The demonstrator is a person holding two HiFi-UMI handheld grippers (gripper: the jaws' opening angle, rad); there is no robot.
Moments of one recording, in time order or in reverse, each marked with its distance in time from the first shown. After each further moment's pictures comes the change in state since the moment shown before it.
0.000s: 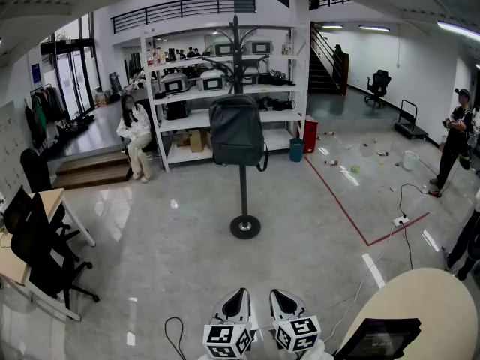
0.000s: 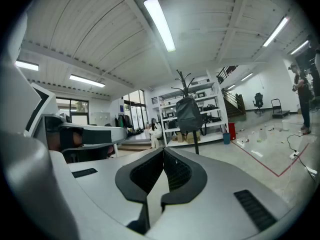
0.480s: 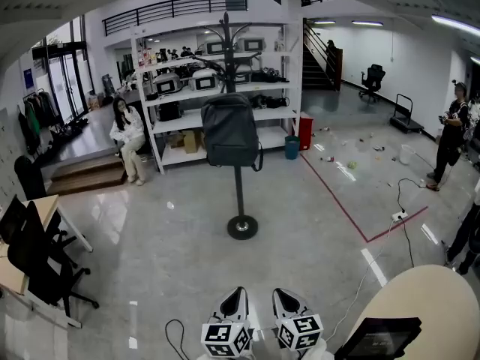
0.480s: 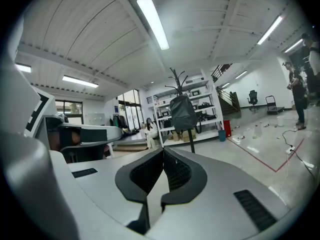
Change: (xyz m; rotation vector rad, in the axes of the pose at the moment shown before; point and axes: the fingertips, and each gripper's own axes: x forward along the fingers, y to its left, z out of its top) left arm 0.026 0.010 -0.001 -0.002 0.018 -0.008; right arm 0.014 -0.028 -0.004 0.035 0.015 -0.047
